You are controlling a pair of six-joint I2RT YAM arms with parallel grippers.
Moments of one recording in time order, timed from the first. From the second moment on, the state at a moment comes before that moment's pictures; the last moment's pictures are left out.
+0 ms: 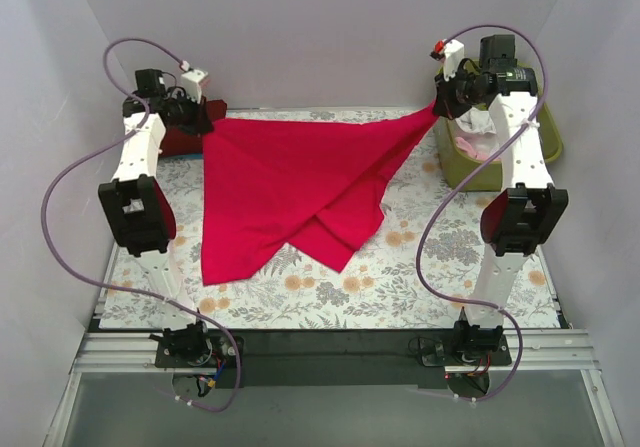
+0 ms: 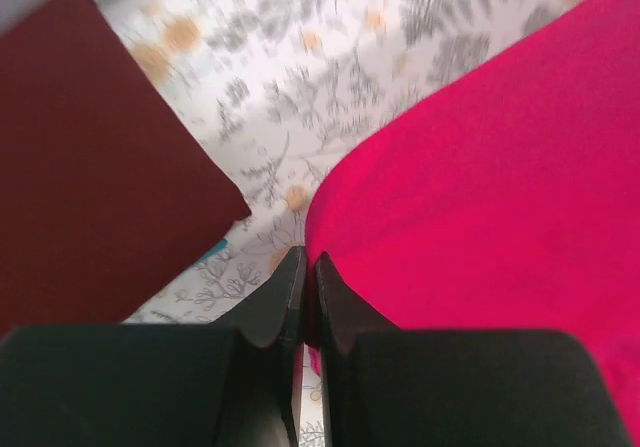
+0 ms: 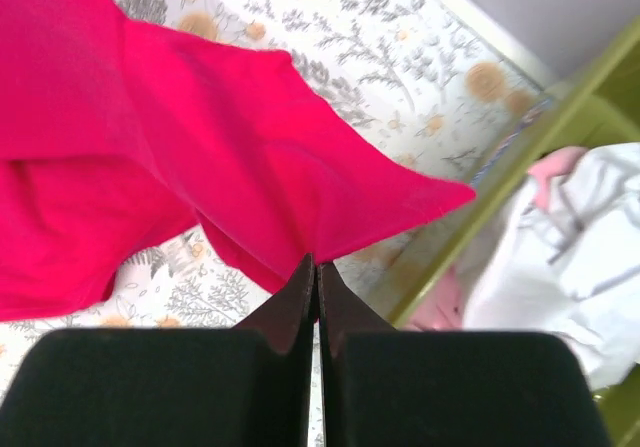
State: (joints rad) left arm 0.14 2.14 2.00 -0.75 0.63 0.52; right arm 0.01 2.02 2.22 -1.04 -0.52 -0.53
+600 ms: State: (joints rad) left arm 0.26 1.38 1.64 -0.42 0.68 0.21; right arm -0.02 1.33 1.95 -0.66 -0.49 -0.51
